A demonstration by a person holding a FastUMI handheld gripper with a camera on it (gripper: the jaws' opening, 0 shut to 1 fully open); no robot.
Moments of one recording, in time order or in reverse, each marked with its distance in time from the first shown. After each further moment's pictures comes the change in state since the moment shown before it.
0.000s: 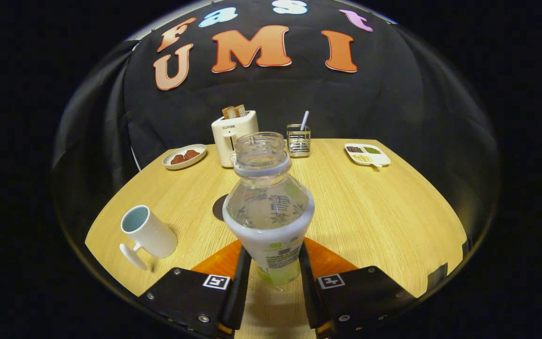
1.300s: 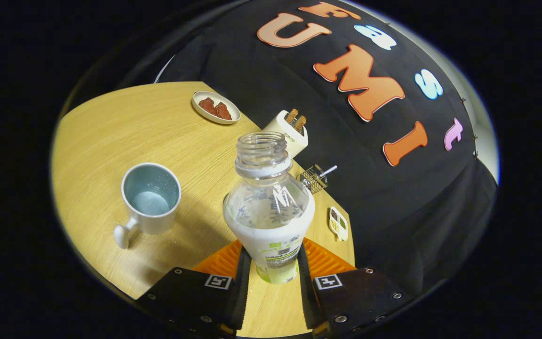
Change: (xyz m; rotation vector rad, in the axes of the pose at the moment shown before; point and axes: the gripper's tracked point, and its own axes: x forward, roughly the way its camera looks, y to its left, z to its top) arm -0.019 0.105 0.056 -0.857 0.015 -0.302
